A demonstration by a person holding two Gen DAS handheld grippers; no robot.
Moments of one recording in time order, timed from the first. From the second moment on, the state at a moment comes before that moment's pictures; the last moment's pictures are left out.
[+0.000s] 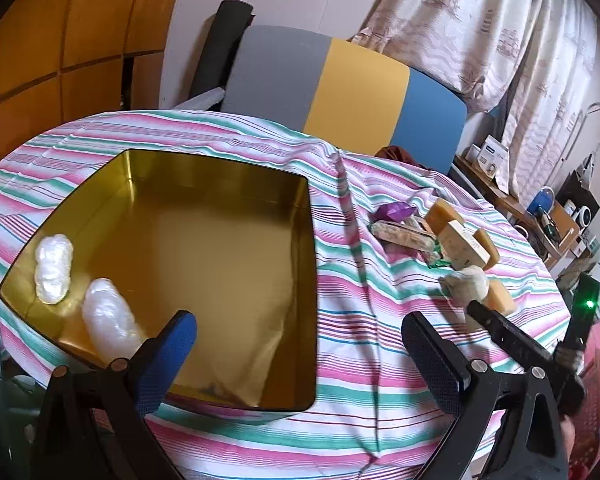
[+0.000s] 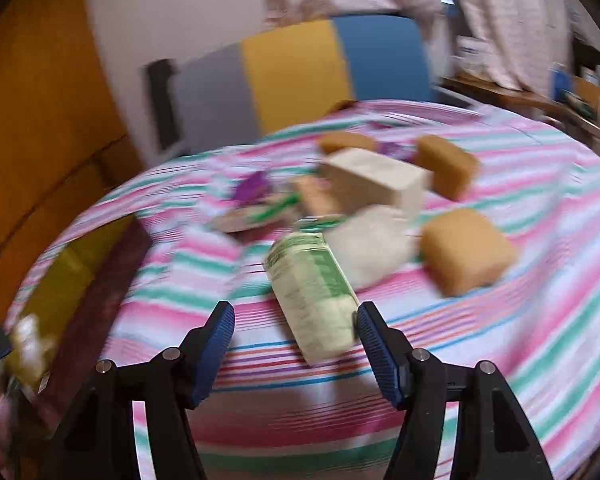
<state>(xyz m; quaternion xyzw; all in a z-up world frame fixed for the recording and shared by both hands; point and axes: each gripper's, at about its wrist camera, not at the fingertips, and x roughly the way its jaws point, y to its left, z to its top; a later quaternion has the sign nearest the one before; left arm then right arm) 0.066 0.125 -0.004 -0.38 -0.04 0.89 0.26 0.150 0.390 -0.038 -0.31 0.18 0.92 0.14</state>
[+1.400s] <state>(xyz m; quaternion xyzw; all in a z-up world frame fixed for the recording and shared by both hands) 0.058 0.339 -0.048 -0.41 0.08 0.84 0.35 0.155 0.508 -0.070 -0.31 0.17 0.89 0.29</state>
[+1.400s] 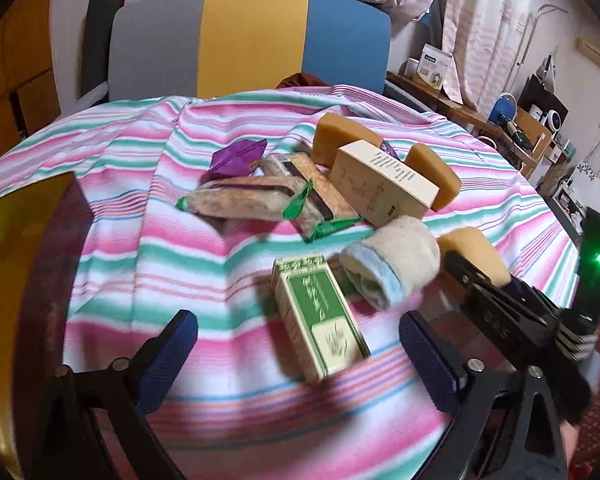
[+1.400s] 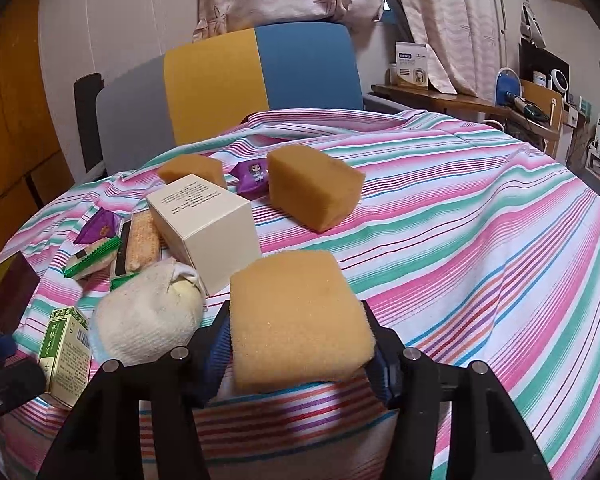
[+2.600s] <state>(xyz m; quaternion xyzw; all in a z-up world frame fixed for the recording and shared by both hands) 0.039 0.196 -0.004 -0.36 -0.01 0.87 0.33 0.166 0.475 -0.047 -0.26 0.09 0.90 0.33</state>
